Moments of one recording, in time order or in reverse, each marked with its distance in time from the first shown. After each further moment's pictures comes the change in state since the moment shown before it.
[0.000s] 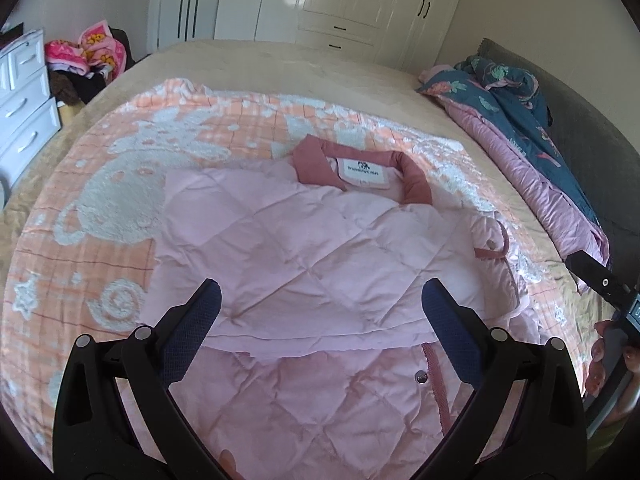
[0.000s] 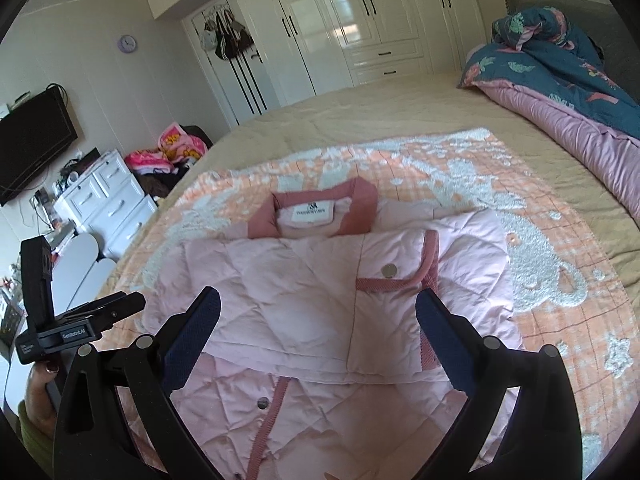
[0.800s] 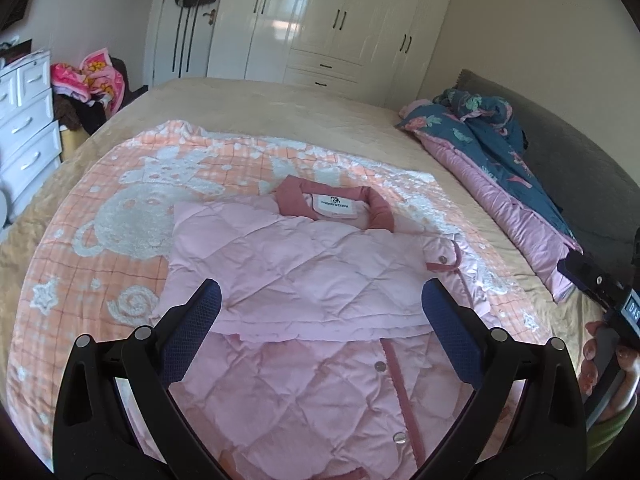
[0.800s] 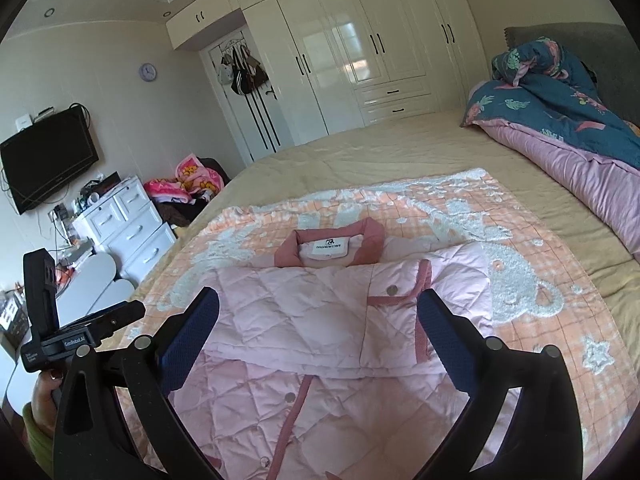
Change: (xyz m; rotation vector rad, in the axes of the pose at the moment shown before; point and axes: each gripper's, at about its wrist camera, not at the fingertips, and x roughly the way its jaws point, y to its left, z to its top) left arm -0.075 -0.018 -0.019 0.003 -0.134 -0.047; right arm -0.081 0.013 -0.010 -0.012 -0.127 0.032
